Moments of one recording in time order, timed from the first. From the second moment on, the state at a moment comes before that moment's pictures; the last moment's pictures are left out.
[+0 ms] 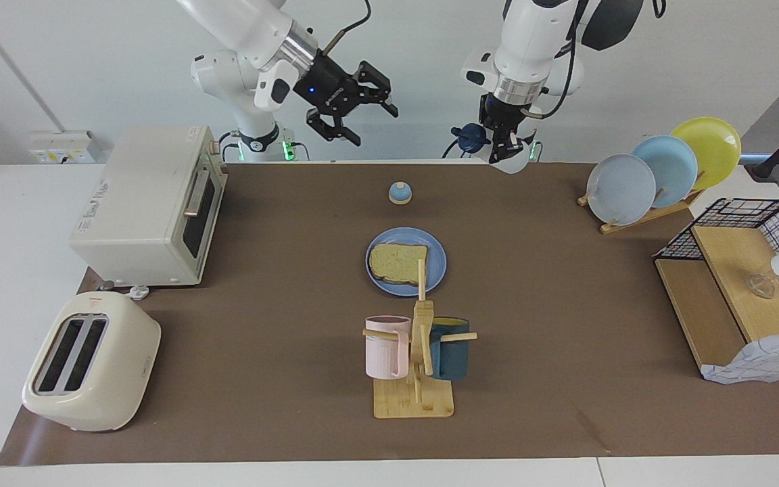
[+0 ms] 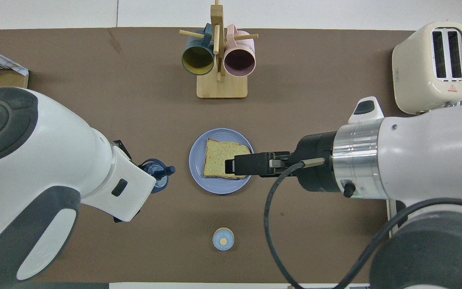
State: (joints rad) left arm -0.36 -0.11 -0.17 -1.73 -0.08 1.47 0.89; right arm 0.34 -0.17 0.13 -1.84 0.76 2.00 0.27
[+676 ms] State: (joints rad) left arm -0.38 -0.12 -0.17 -1.73 -0.08 1.48 0.93; right arm 0.52 -0.14 0.14 -1.84 0.63 2.30 0.39
